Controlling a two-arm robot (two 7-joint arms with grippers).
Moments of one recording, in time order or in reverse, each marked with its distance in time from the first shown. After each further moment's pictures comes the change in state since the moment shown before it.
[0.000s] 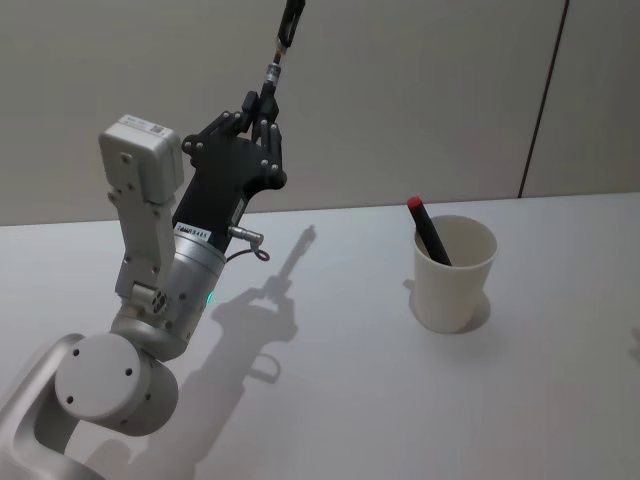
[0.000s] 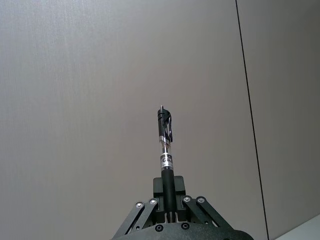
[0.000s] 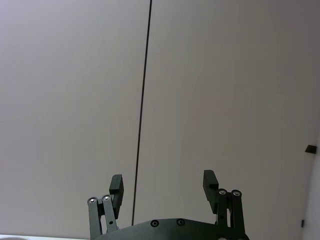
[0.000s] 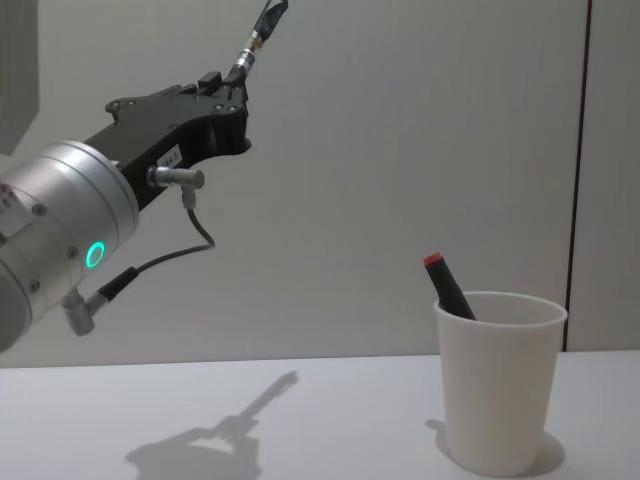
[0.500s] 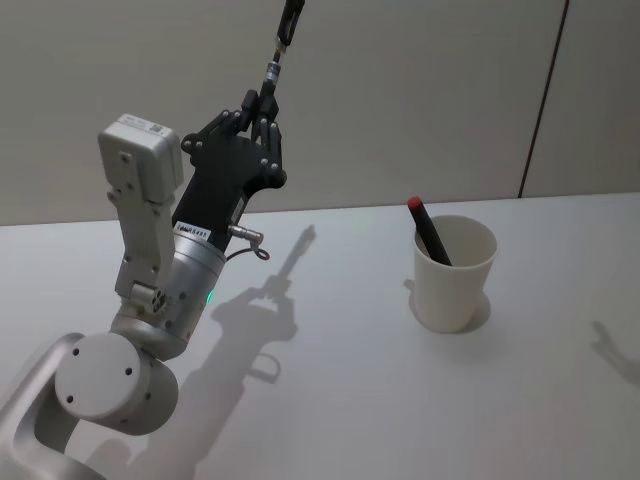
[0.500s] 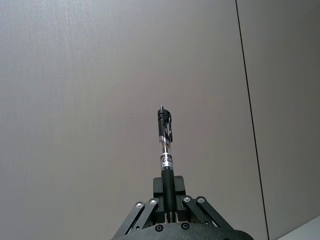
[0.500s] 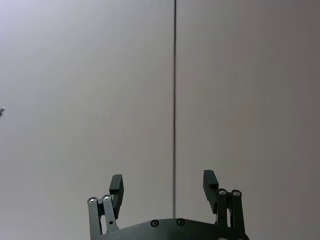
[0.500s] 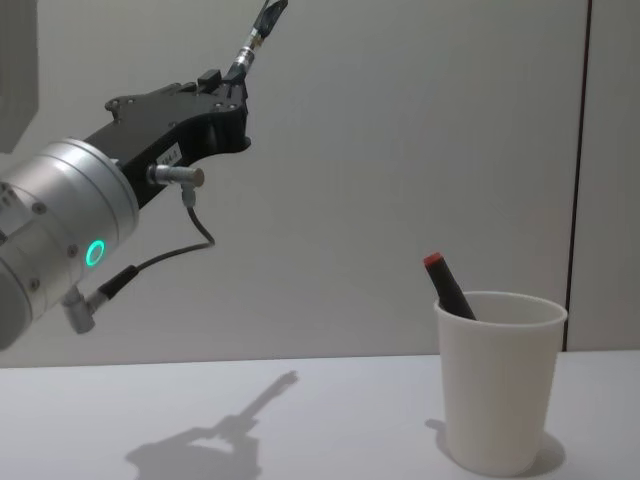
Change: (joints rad) left arm -0.001 0.000 0.000 0.000 0.000 -0.002 0.000; right arm 0.083 -0.031 -0.013 -0.034 0.112 0.097 0.119
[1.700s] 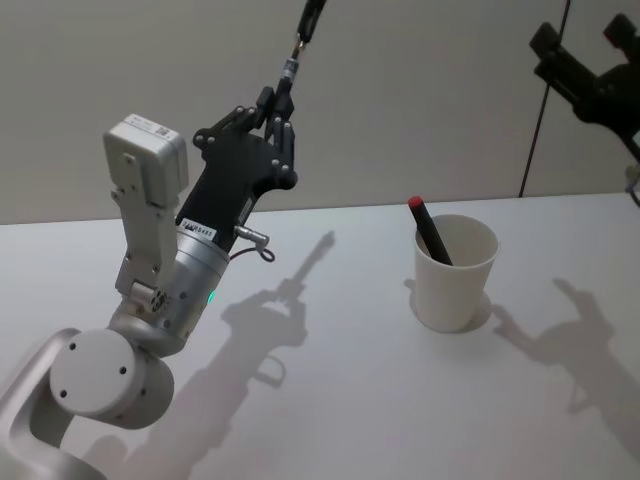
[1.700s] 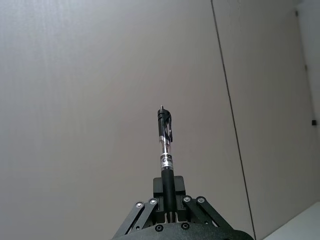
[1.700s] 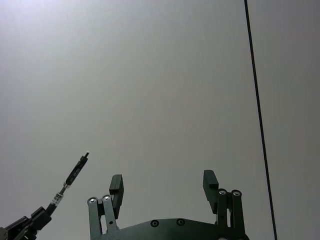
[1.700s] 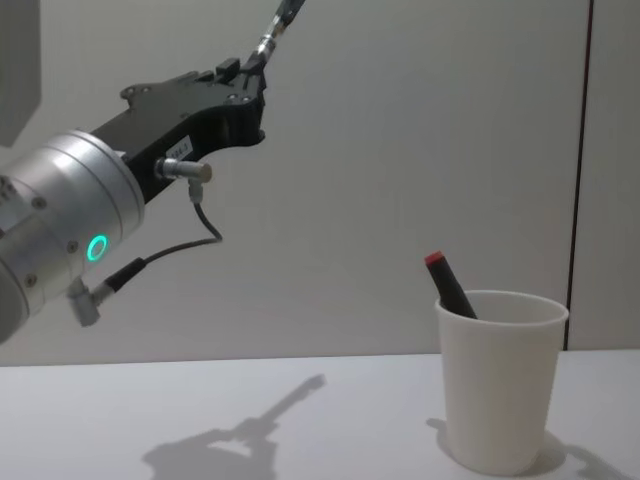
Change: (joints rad) left arm -0.008 0.006 -0.005 0.003 0.001 -0.021 -0.081; right arm 0.257 -0.156 -0.085 -0.005 0.131 0.257 0.162
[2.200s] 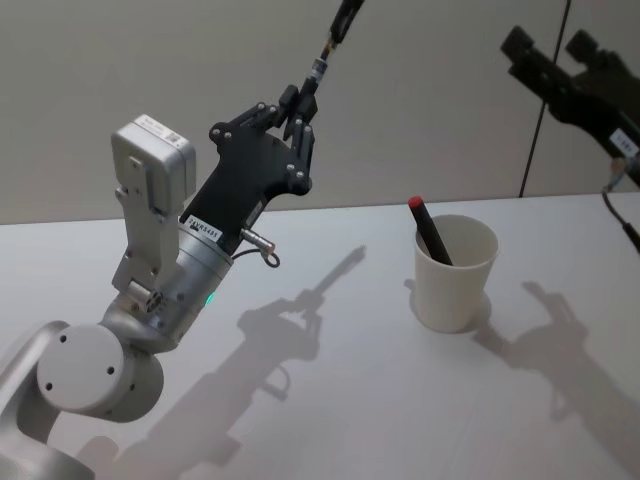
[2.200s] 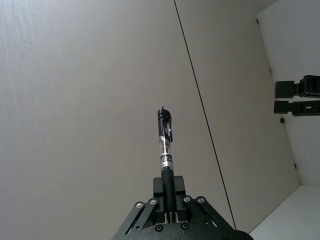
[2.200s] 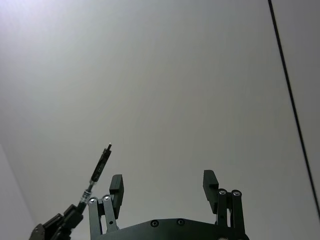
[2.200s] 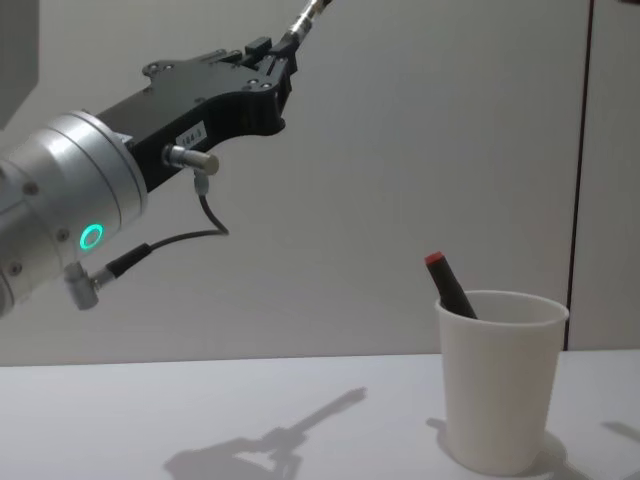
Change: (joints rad) left arm -0.003 0.020 -0.008 -0.021 0.011 -0.010 -0.112; right arm 0.015 -0.027 -0.006 -0.037 0.147 0.151 -0.018
